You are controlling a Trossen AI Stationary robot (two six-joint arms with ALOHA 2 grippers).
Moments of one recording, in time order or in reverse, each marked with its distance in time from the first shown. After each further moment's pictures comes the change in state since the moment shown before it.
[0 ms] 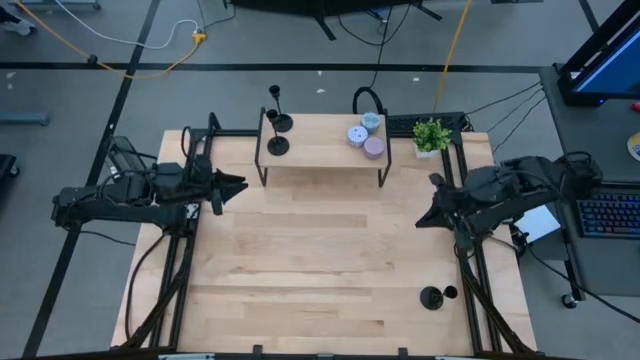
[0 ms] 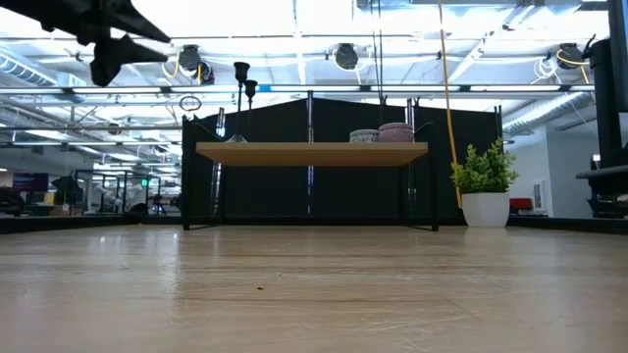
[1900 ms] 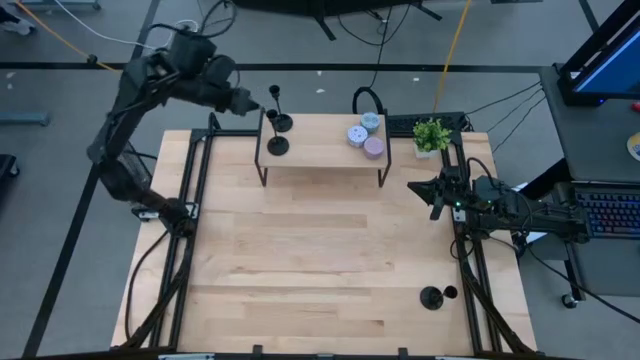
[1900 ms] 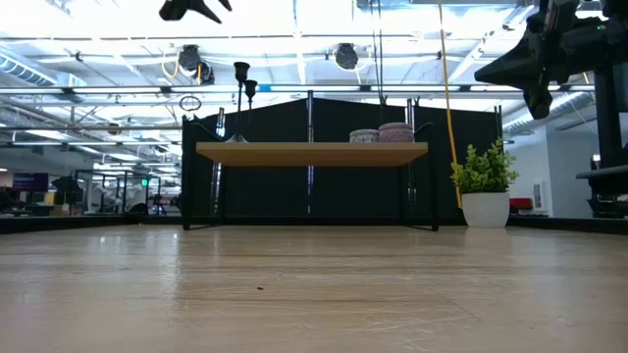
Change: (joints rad) left arm 0.669 1.024 1.507 -0.973 0.481 0.138; right arm -0.367 -0.660 -0.909 0.754 0.286 0.387
